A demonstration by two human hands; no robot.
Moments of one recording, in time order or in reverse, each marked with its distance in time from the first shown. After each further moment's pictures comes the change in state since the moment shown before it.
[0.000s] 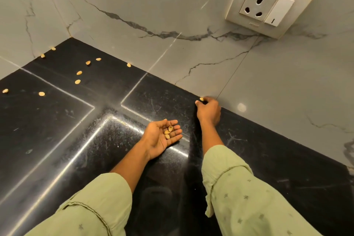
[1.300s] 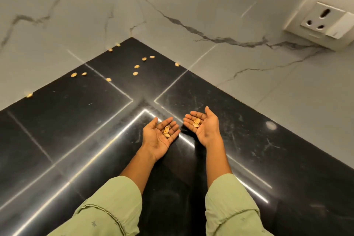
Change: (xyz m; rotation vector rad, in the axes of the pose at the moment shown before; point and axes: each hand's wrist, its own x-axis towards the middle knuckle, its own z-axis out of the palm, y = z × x) left_hand -0.066 0.009 -0.101 -0.405 0.172 0.228; right_hand -0.134 -0.027 0.034 0.878 -0.802 0.444
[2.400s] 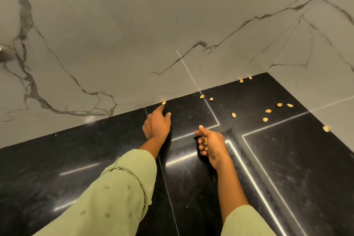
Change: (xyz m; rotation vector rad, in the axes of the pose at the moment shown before) left_hand -0.024 0.301 -0.192 1.225 1.129 0.591; right_hand 0.050 0.173 0.305 -0.683 -0.367 0.142
